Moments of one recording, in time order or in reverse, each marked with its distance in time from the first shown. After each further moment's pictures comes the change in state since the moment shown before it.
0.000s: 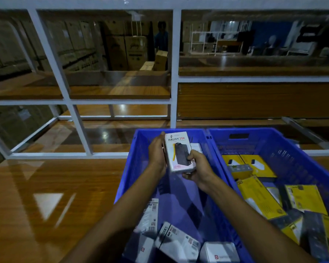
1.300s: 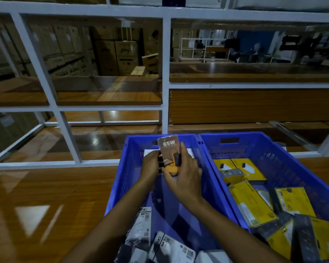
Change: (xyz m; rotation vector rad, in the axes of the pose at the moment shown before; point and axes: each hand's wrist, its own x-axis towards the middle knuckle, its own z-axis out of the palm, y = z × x) left_hand -0.005 -0.008 -0.010 0.376 -0.008 0.047; right_hand -0.010 0.032 0.016 -0.962 0.439 -0.809
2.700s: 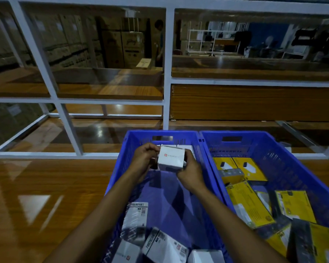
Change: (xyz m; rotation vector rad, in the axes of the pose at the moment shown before) left_hand 0.021 -0.004 -0.023 -0.022 -0.077 0.060; right_hand 0.031 0.046 0.004 0.343 -0.279 0.266
